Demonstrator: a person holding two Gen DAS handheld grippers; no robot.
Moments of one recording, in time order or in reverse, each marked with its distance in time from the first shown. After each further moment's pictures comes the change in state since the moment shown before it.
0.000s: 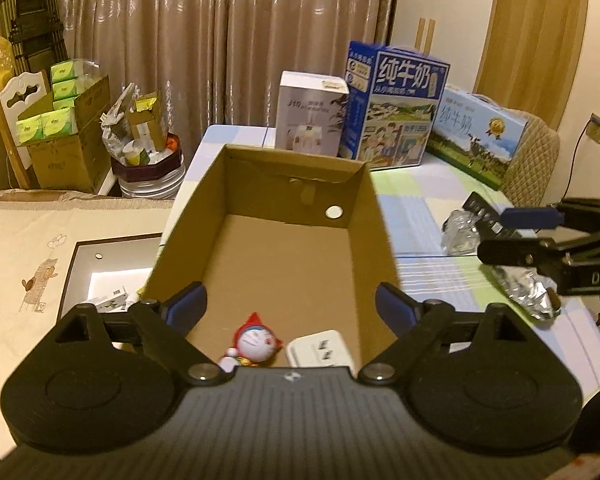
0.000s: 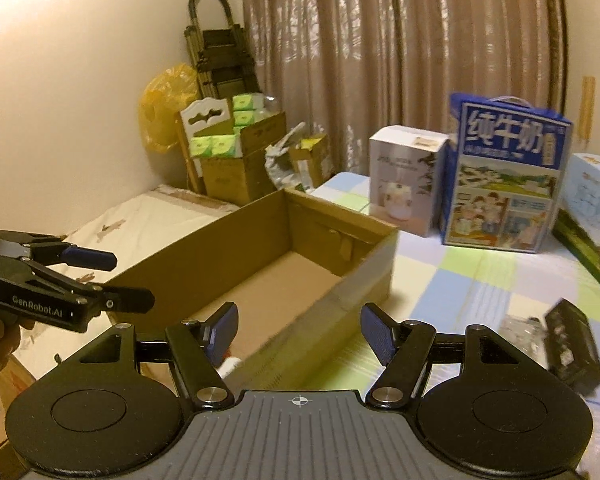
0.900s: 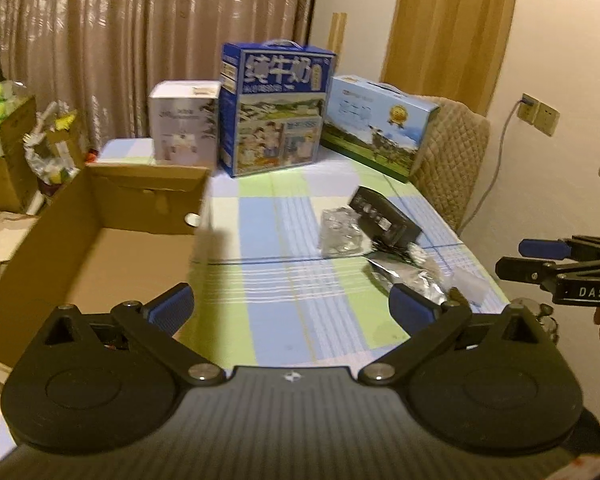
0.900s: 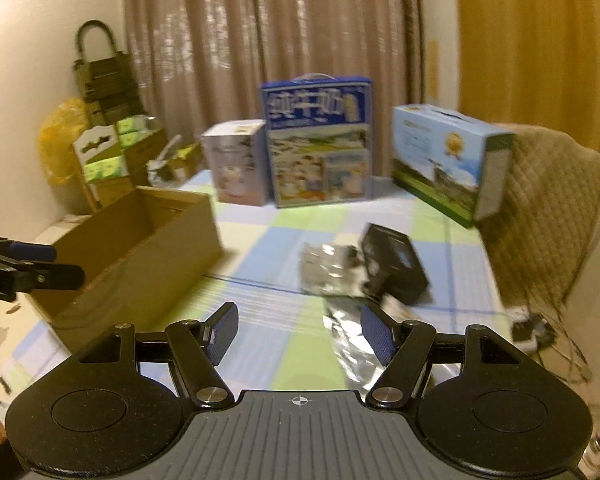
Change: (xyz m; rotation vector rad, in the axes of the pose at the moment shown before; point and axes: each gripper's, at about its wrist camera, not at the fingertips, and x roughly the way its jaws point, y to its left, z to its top) left arm 0.008 -0.152 -0.004 0.072 -0.005 -0.164; right arm -0.146 -0.125 -0.085 0.193 -0.025 -0.284
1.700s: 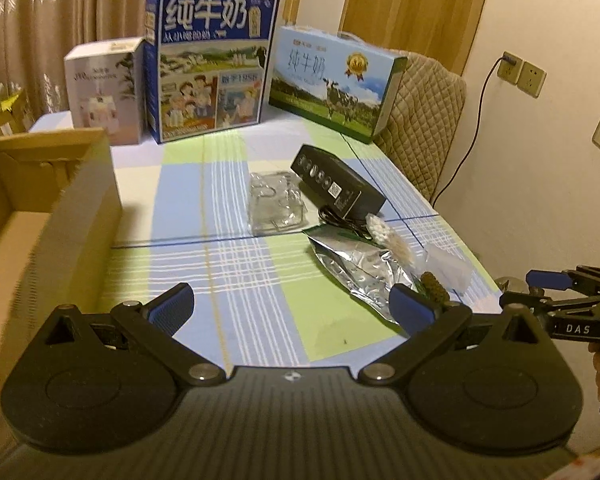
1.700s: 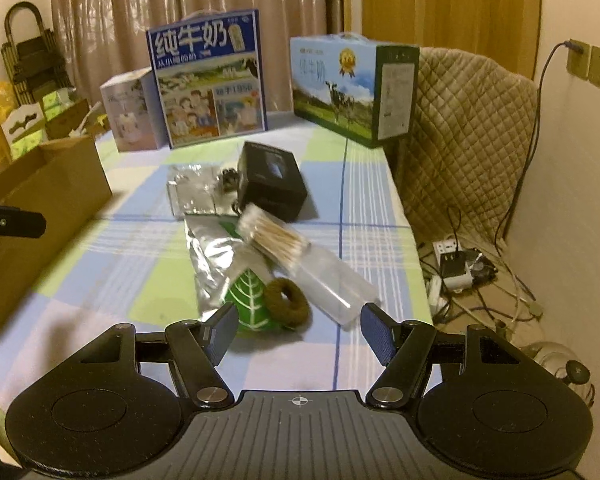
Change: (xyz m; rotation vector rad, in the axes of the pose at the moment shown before) left arm 0.112 -0.063 -0.012 0.031 0.086 -0.075; right arm 0.028 -0.110 -0.072 0.076 0.114 -0.161
